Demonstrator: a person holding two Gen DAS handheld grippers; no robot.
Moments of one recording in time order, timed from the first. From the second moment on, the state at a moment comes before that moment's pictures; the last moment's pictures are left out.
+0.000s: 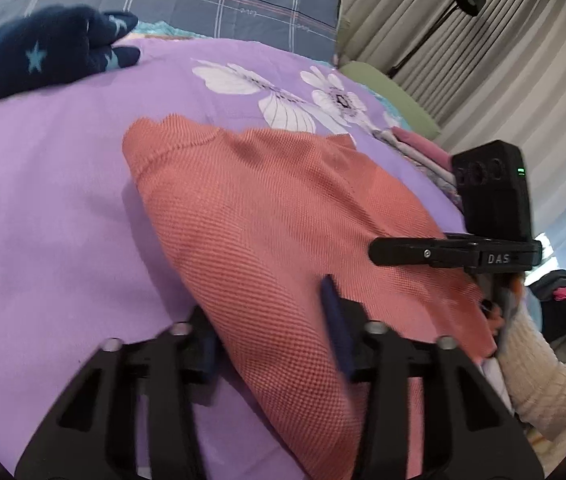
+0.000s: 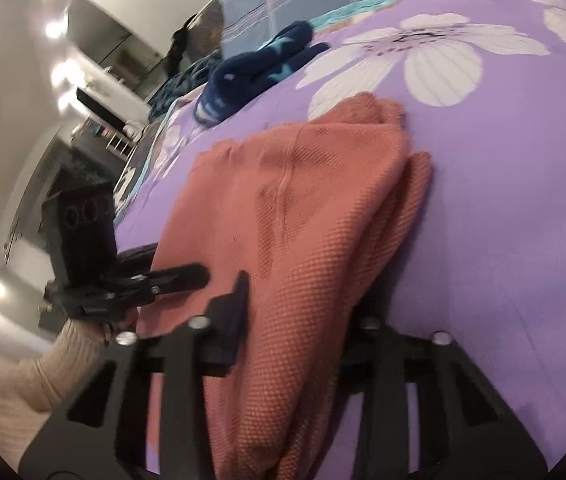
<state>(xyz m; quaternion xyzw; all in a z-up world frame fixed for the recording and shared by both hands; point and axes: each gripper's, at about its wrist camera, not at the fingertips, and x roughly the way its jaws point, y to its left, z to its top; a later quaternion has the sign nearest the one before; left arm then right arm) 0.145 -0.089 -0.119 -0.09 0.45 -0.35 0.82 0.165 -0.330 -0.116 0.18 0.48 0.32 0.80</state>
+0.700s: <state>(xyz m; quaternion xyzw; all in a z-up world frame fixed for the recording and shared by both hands) 0.037 -0.270 0.087 0.09 0.23 -0.49 0.83 -0.045 -0.449 0.100 0.12 0.23 0.13 0.96</state>
